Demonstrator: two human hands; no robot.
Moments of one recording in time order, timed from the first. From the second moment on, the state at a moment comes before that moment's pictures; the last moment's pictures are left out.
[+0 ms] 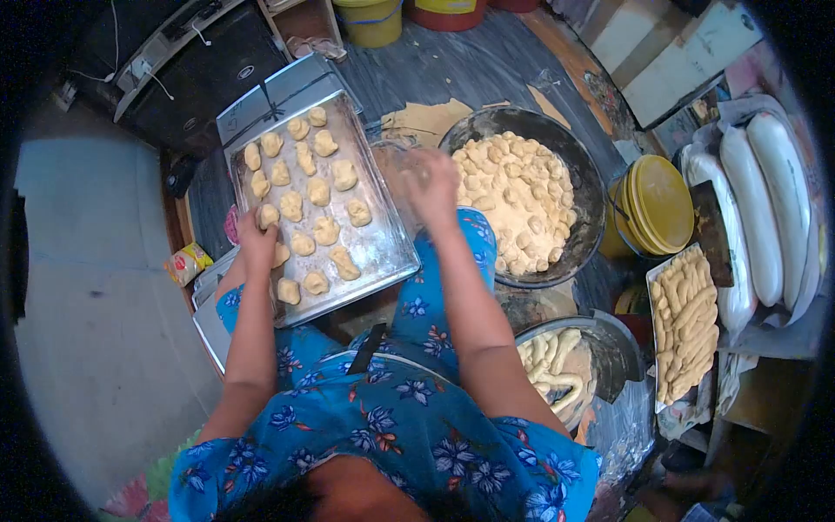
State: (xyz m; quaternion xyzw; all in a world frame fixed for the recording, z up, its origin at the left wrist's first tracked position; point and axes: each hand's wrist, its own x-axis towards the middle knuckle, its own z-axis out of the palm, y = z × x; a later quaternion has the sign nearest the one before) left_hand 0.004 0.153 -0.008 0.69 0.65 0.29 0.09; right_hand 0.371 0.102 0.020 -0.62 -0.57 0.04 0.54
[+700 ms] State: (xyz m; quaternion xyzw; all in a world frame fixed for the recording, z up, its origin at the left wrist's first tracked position) left_hand 0.075 0.056 0.049 0.82 0.52 0.20 0.11; right_hand 0.518 0.224 -0.356 -0.71 -0.61 0.34 -0.02
